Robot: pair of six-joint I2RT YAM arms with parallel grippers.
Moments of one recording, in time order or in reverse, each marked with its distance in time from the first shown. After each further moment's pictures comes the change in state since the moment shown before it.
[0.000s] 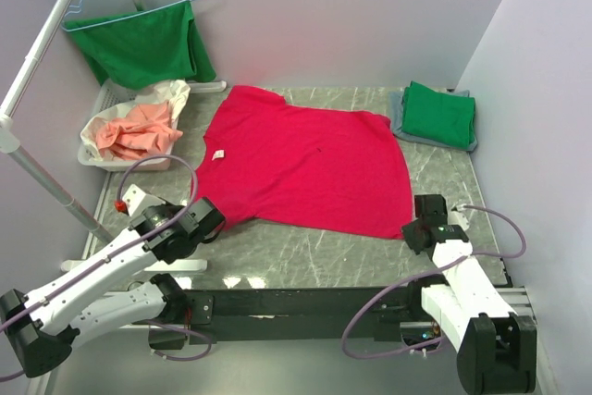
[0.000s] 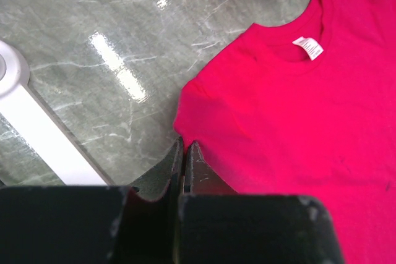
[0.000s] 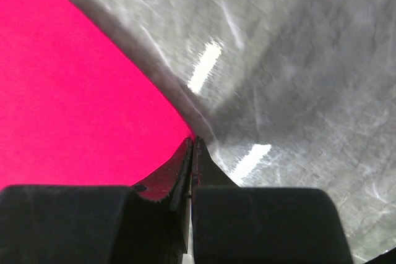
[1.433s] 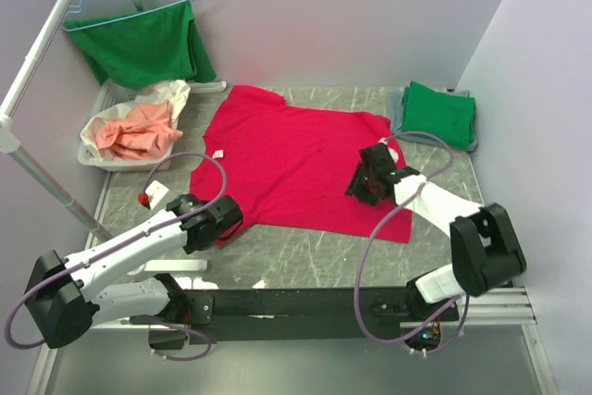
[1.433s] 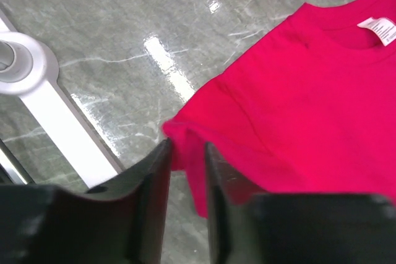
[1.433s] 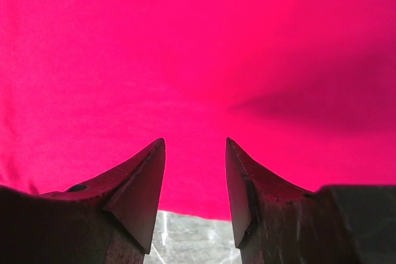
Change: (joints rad) left arm 0.000 0.225 -0.017 -0.002 0.020 -0.037; right arm 0.372 0.581 0.441 0.232 -0.160 -0.336
